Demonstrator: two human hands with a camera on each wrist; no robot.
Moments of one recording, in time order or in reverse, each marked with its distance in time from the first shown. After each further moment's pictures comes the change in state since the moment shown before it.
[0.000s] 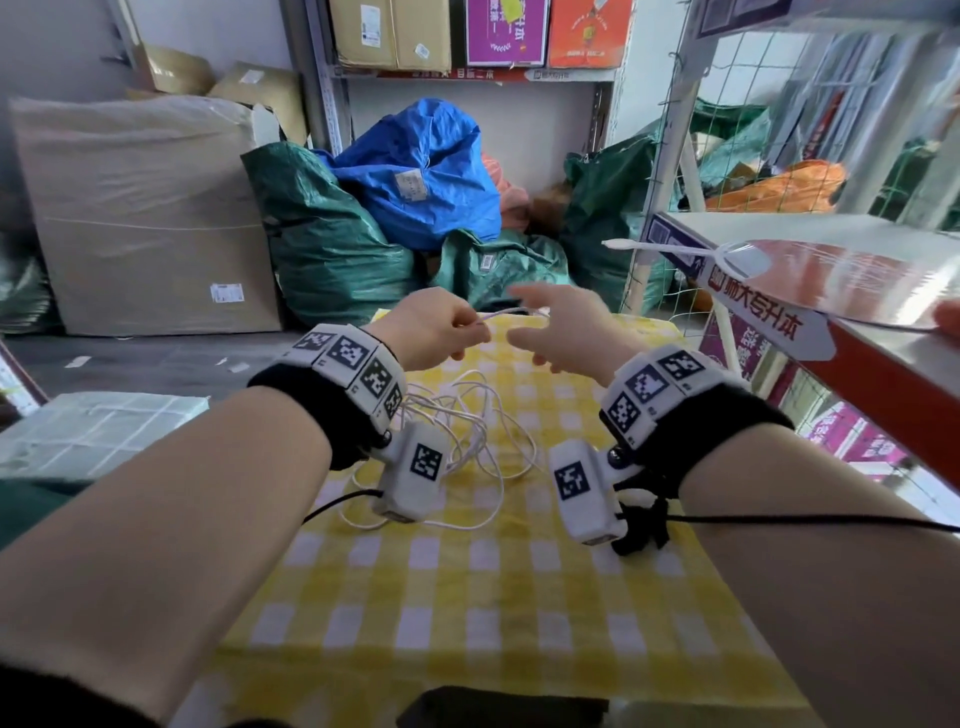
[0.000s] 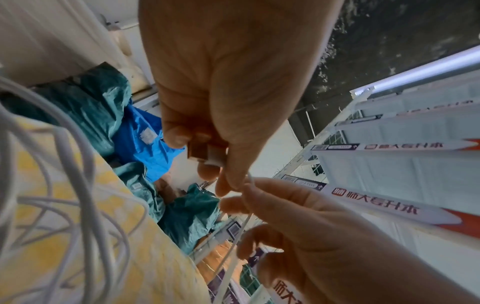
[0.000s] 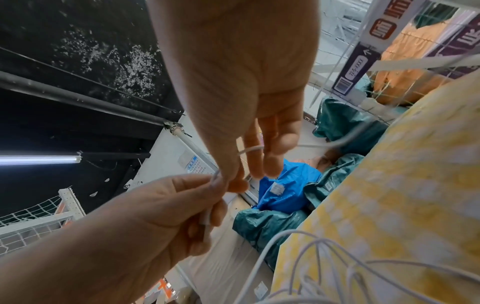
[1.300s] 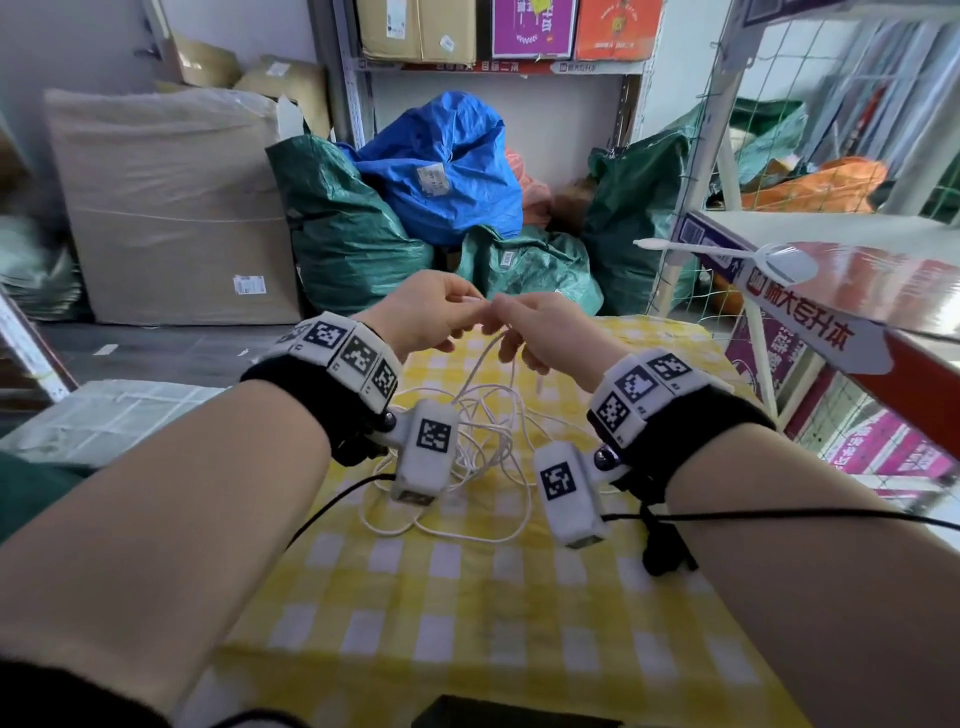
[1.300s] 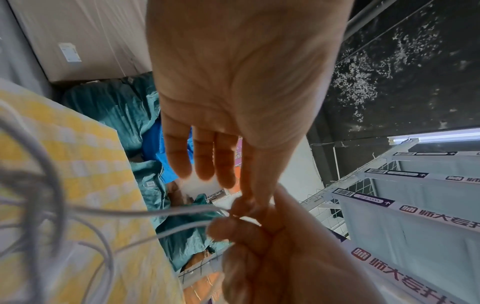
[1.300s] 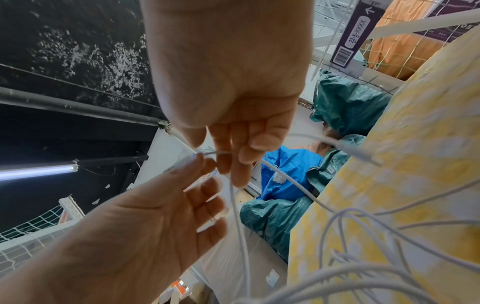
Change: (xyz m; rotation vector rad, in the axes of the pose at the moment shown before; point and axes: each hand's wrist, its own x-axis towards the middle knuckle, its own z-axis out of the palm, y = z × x) left_hand -0.001 -0.022 -0.010 -0.502 0.078 -0.087; right_hand 0.019 -0.023 0.031 0.334 -0.115 0.025
